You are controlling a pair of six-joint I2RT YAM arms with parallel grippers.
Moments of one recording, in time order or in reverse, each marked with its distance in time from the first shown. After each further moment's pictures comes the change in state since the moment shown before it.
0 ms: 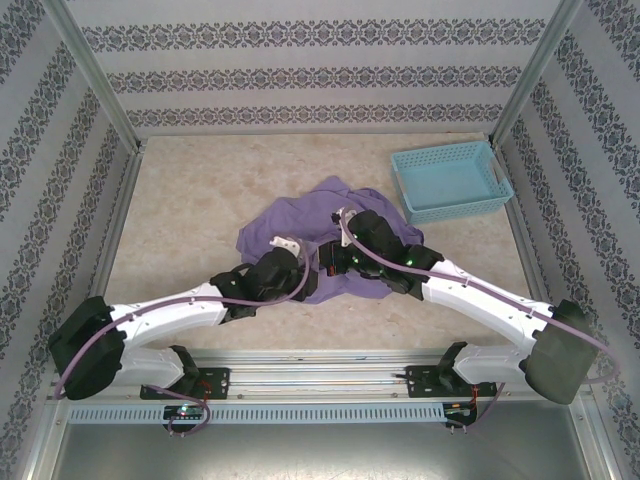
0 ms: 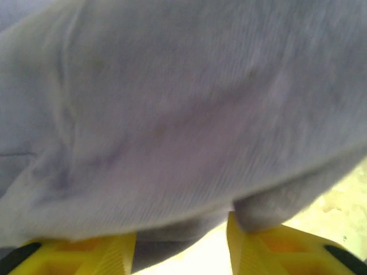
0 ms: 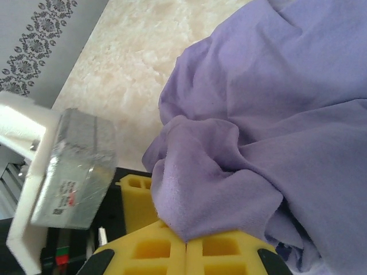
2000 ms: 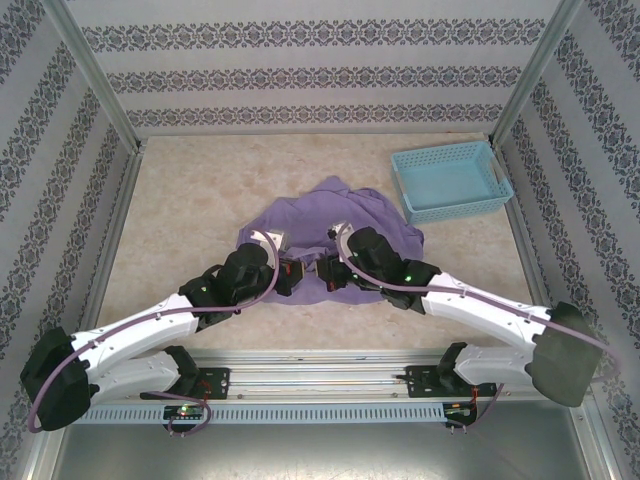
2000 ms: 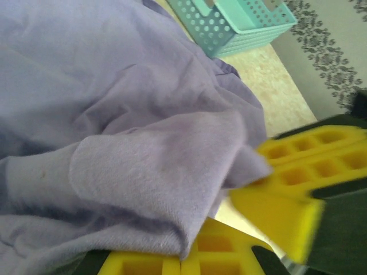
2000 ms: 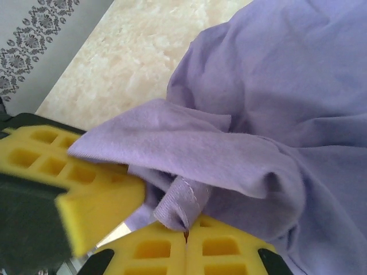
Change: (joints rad) left arm 0.089 -0.230 -0.083 0.067 0.143 0.002; right arm 0.050 -0.058 -0.135 0.120 0.027 -0.071
